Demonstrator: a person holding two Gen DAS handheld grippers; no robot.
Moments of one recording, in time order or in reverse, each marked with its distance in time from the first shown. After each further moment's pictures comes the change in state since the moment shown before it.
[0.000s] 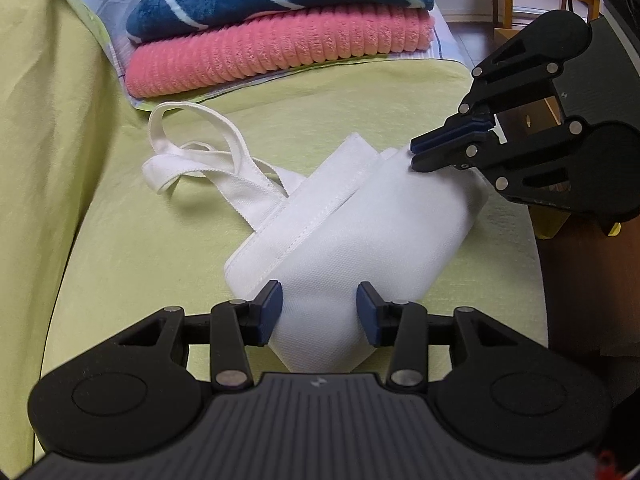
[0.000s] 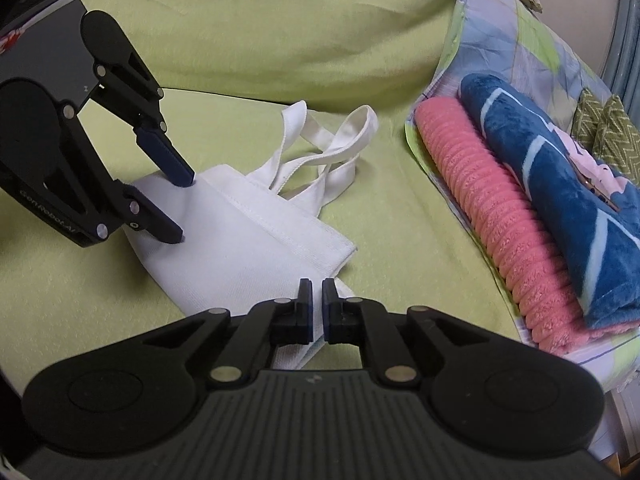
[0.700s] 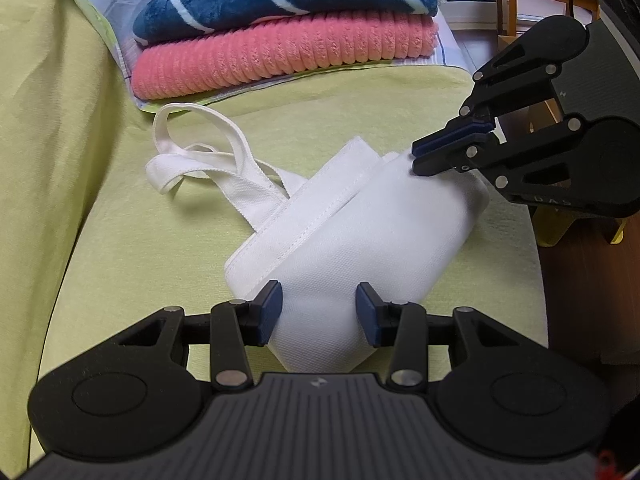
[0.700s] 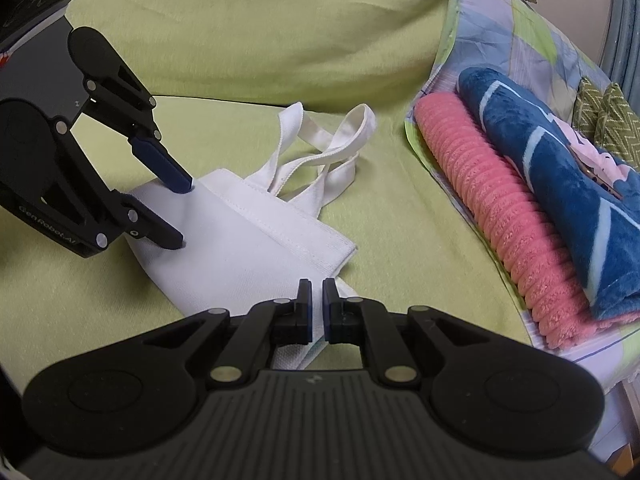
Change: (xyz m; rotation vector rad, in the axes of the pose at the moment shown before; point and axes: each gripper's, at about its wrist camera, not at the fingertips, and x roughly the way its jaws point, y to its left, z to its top) left arm -0.001 -0.002 -0.003 -0.019 -0.024 0.014; right arm -0.003 -0.001 -0.006 0.041 -0.007 0.023
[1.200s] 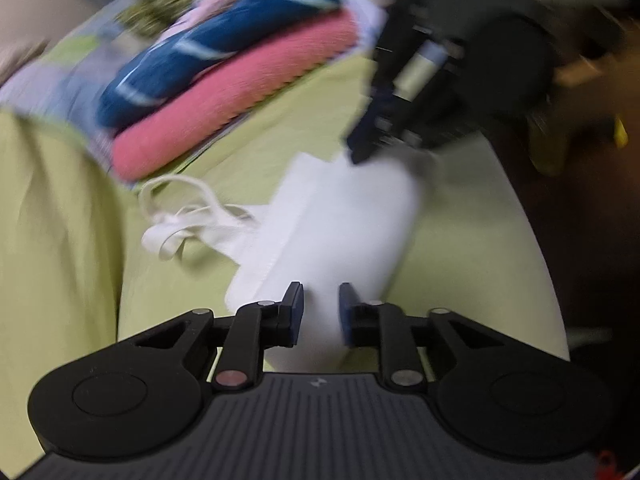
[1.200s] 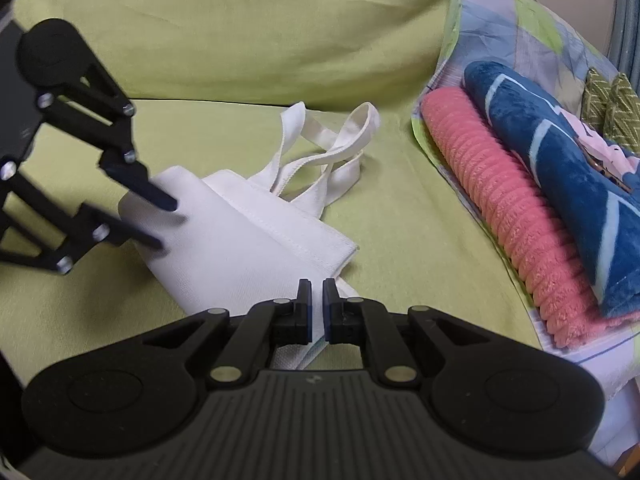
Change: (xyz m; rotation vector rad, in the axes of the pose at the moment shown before) left arm -0.019 -0.058 -0.016 0.438 -0.034 0.129; right arm -0.002 -0.014 0.004 0.020 0.007 0.052
